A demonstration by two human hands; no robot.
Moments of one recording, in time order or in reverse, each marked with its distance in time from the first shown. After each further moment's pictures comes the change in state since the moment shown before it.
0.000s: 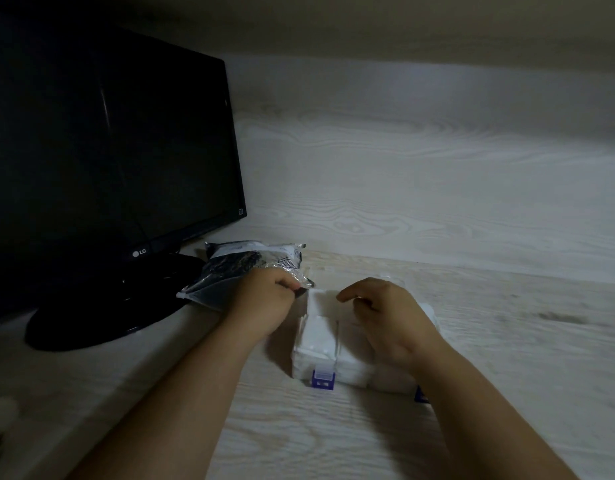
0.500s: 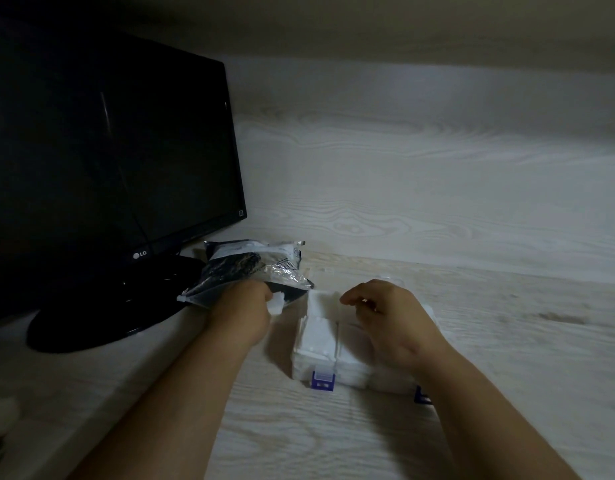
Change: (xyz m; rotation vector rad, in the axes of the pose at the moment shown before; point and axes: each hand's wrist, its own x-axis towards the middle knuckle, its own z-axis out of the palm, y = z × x) left_hand 0.002 -0.023 -0.013 0.565 -0.039 0.010; right_hand -0.003 0.002 -0.001 0.012 0.010 0.031
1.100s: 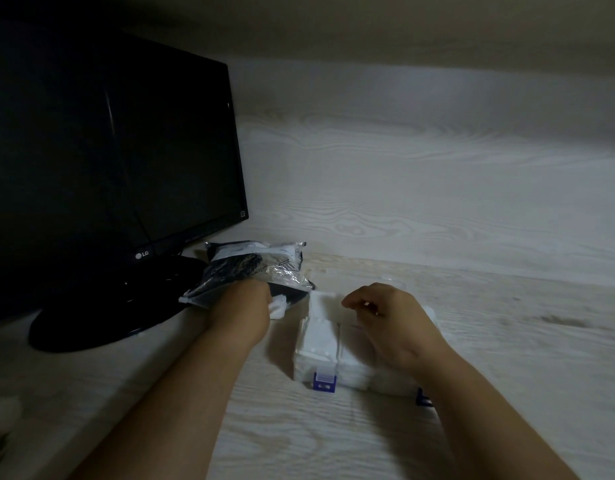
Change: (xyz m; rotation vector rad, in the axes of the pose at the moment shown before) left_hand 0.004 0.001 0.000 0.075 0.044 -0.018; right_hand -0.001 0.000 0.001 0.017 0.001 0.030
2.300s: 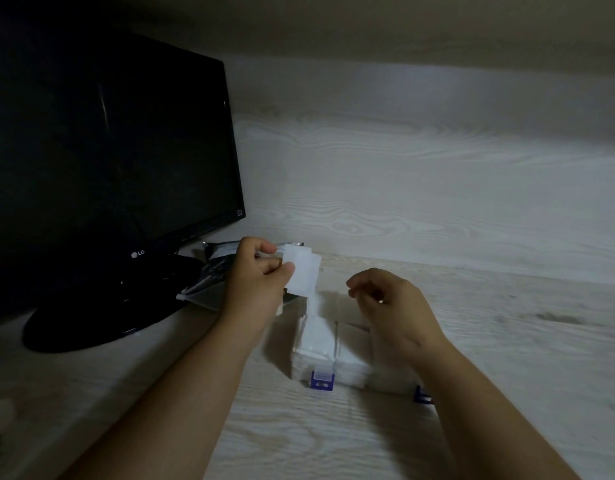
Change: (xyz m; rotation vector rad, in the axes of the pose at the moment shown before) left_hand -0.010 0.032 -0.015 -1.171 0.179 -0.039; right_hand 0.004 0.004 0.001 0.262 0.131 0.063
